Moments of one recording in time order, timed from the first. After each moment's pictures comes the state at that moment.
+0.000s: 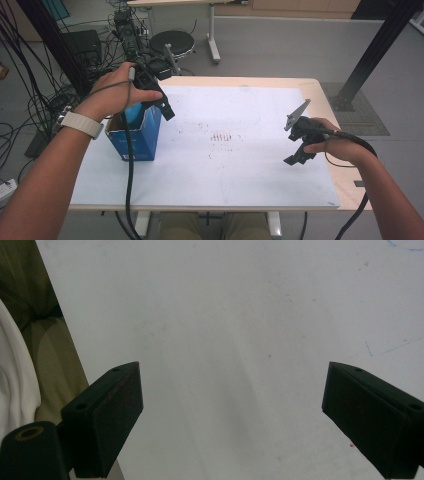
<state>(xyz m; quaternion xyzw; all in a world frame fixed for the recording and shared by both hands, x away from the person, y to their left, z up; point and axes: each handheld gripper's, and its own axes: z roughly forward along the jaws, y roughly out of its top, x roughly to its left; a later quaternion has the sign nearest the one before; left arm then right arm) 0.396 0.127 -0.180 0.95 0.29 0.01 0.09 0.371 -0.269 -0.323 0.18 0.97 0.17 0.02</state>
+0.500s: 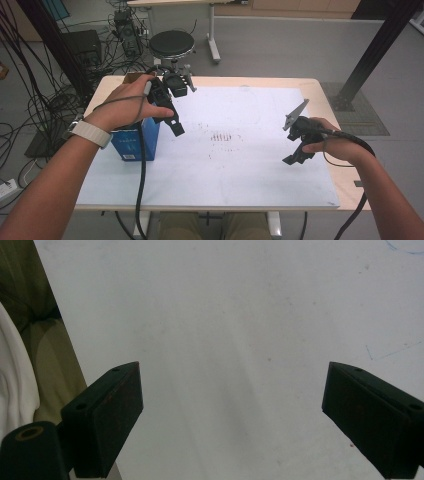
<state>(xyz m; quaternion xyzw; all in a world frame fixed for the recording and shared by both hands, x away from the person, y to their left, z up) 0.378 0.096 -0.199 0.98 0.21 0.00 0.07 0.372 -0.267 -0.323 0.18 0.97 0.17 0.02</state>
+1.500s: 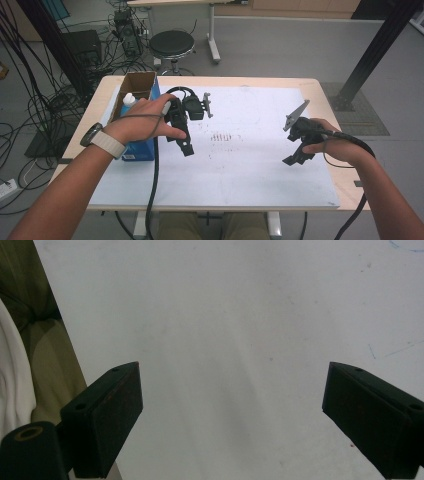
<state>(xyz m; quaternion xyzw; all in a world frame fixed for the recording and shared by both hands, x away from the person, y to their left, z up) 0.359 0.063 -0.235 0.99 0.12 -0.02 0.04 0.371 -0.268 -0.326 0.19 0.97 0.17 0.02</state>
